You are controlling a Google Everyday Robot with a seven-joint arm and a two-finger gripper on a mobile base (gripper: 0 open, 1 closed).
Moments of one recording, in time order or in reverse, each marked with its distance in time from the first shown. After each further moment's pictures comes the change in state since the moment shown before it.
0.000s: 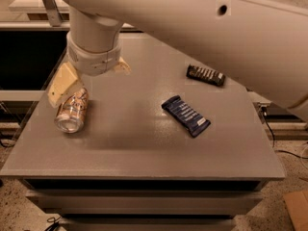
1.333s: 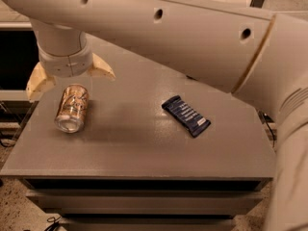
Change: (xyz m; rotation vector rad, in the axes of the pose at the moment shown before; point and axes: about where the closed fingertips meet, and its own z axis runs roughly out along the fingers) arm -0.031 0.024 0.024 0.093 0.021 0.252
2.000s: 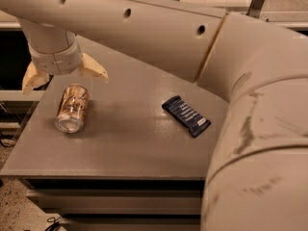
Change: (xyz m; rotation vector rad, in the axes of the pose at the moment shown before) arm -0.021 0.011 0.019 0.040 0.046 0.148
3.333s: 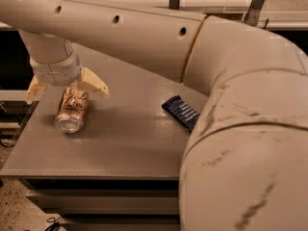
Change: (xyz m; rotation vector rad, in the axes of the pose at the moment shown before) arm 0.020 0.008 0.029 0.033 0.123 0.171
